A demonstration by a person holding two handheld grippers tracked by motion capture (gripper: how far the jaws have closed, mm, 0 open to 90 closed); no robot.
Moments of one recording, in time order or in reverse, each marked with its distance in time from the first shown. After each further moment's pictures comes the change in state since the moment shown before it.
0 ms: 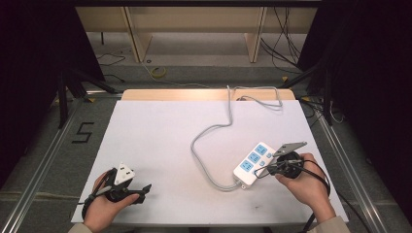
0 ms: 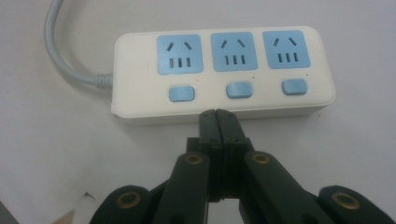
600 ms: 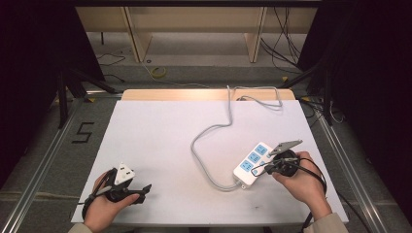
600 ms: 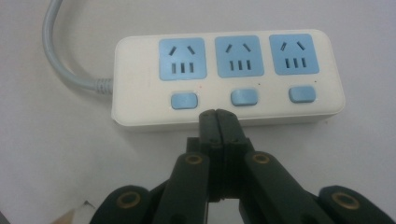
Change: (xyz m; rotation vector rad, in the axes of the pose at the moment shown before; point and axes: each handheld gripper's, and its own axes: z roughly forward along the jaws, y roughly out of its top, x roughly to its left) left arm 0.000 0.000 0.000 0.004 -0.003 -0.002; right arm 0.001 0.007 0.007 0.016 0.010 -0.004
